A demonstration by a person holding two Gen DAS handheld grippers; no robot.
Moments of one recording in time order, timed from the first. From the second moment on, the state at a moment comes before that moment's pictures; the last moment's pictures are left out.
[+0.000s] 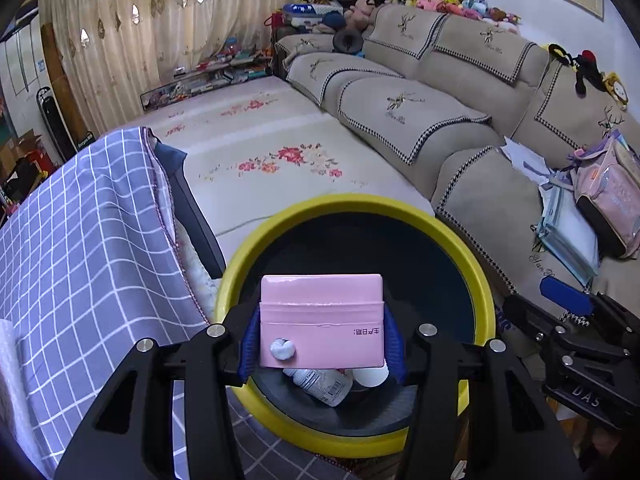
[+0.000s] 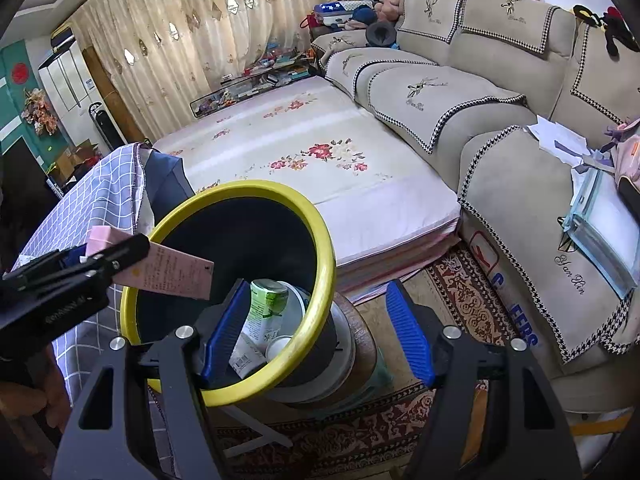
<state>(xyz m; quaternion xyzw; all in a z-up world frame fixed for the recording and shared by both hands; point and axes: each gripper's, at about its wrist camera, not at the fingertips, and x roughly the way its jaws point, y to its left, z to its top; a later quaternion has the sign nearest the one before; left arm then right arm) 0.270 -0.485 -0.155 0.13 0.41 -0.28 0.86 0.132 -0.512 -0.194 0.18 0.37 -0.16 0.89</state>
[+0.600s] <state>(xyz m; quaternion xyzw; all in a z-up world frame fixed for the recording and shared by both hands) 0.222 -0.381 -0.084 0.06 0.35 -0.28 0.89 0.132 -0.491 -0.182 0.17 0.37 -0.15 0.90</state>
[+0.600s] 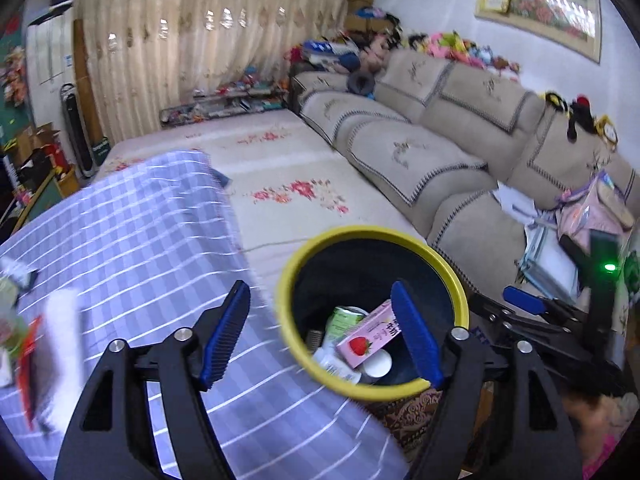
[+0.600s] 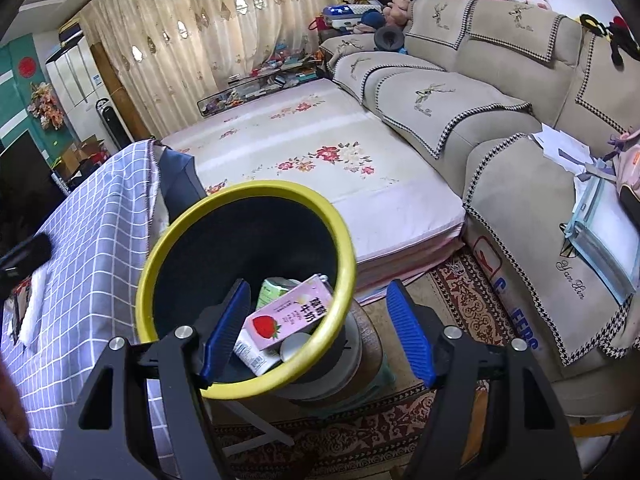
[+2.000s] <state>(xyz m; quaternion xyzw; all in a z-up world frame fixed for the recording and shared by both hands) 0.088 0.036 -0.050 -0.10 0.28 0.02 0.96 0.227 -0.123 -0.127 0.01 0.38 0.13 0.91</state>
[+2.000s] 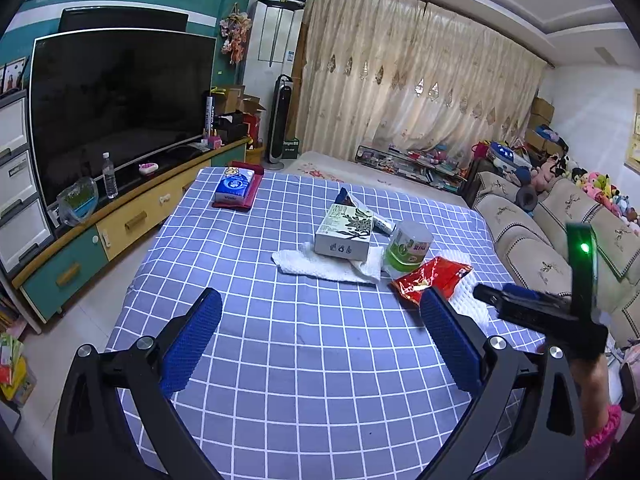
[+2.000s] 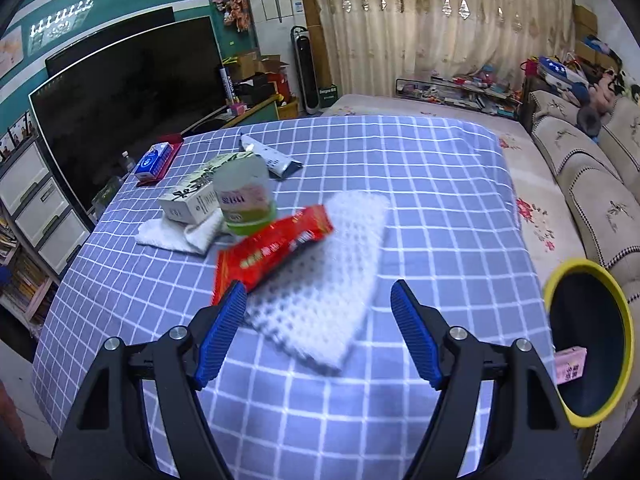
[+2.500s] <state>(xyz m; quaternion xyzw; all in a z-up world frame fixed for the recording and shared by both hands) 0.103 0.040 -0.068 -0.11 0.30 0.02 0.95 0.280 -0.089 -0.155 0.00 0.42 0.13 0.90</state>
